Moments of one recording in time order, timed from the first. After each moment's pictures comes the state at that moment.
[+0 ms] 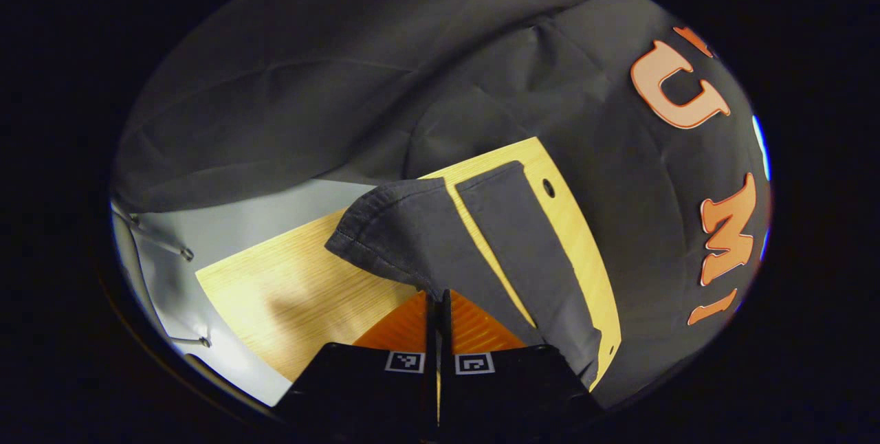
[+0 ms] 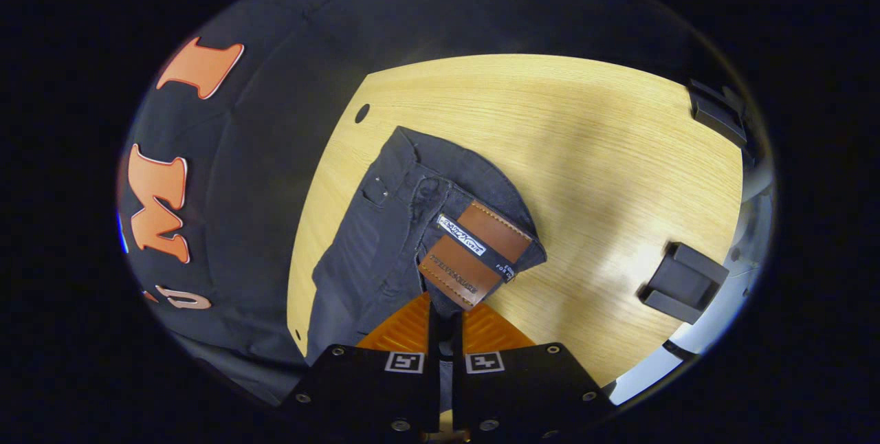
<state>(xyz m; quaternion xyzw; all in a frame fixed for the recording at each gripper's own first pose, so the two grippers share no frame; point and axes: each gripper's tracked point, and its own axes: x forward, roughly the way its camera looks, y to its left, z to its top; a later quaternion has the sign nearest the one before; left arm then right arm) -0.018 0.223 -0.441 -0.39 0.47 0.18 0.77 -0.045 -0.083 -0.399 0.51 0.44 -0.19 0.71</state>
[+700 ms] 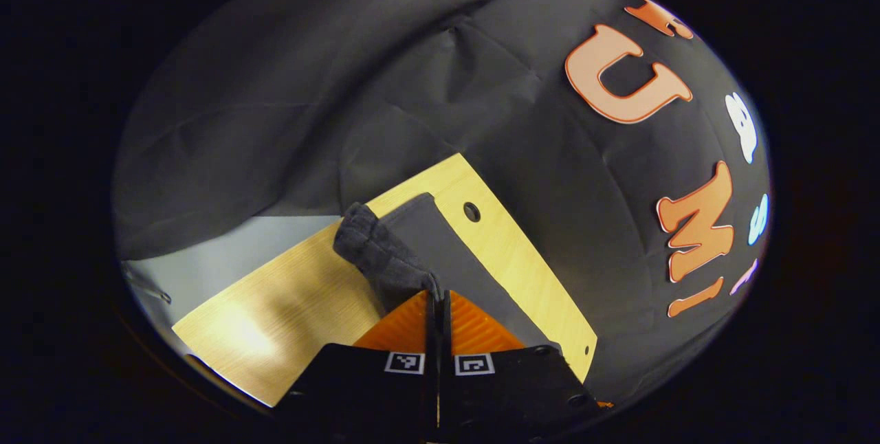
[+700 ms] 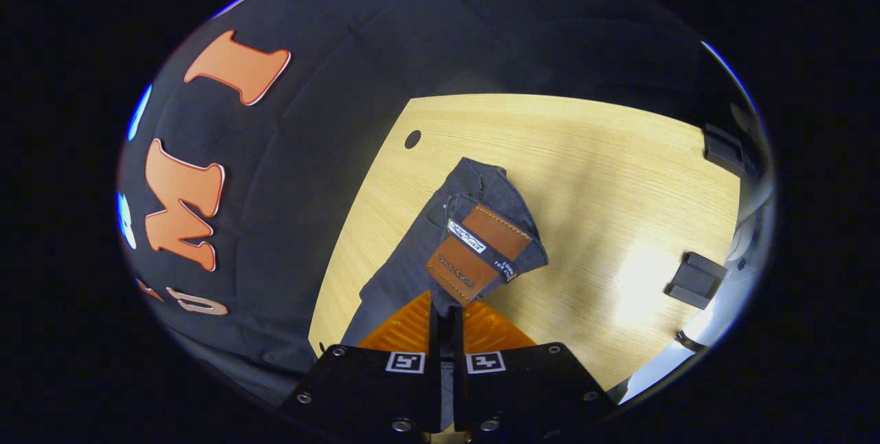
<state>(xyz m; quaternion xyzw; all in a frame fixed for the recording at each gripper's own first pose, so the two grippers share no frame) 0.125 0.193 -0.398 -0.38 0.44 0.09 0.81 0.013 -0.077 -0.321 0.49 0.40 -0.21 0.75</state>
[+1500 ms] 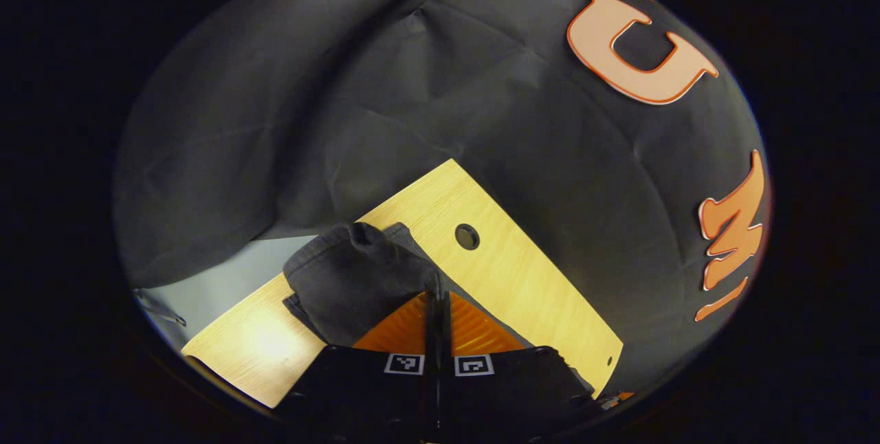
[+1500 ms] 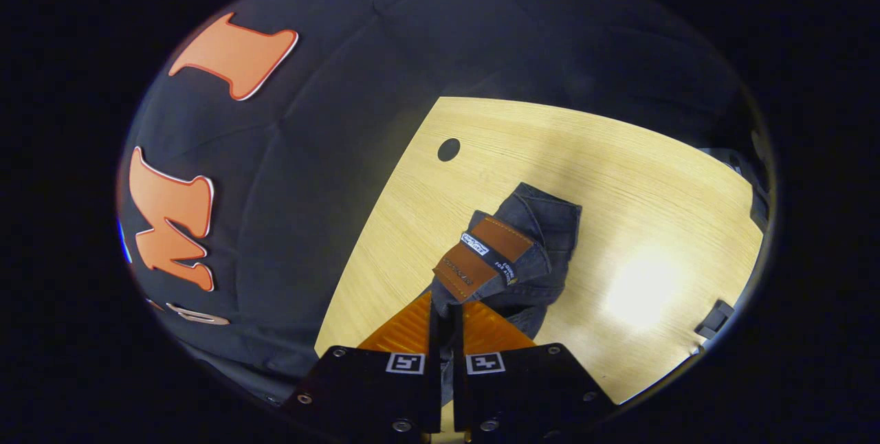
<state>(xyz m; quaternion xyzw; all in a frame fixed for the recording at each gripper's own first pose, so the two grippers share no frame) 0.252 0.171 -0.460 -0.32 0.48 0.12 0.81 0.139 -0.093 -0.339 0.48 0.43 -0.18 0.74</state>
